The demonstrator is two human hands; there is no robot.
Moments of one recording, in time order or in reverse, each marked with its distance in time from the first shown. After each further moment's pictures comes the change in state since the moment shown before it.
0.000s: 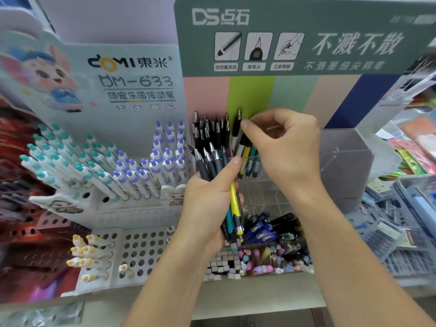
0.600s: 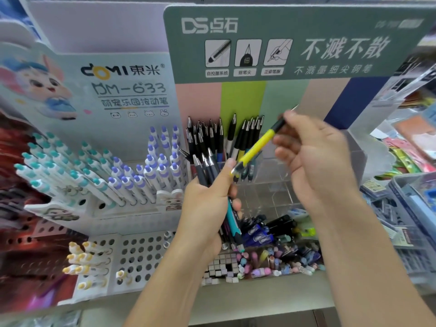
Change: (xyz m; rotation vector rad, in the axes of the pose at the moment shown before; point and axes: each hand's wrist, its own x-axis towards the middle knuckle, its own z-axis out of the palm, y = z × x) left_hand -0.010 0.007 0.008 0.018 -0.029 -0.022; right_hand -0.003 0.000 -0.033 0.769 0.076 0.461
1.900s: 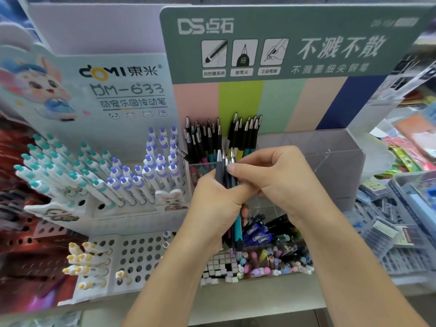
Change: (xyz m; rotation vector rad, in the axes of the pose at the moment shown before) left_hand 0.007 -0.004 0.004 0.248 -0.159 0.103; right_hand -0.019 0.017 0.003 -0.718 -0.276 0.076
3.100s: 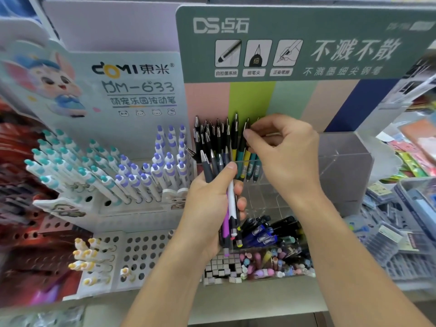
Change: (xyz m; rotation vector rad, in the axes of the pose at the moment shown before) left_hand -0.008 0.010 -0.011 -0.353 0.072 -0.125; right_hand 0.036 0.001 0.009 -0.112 0.354 -0.424
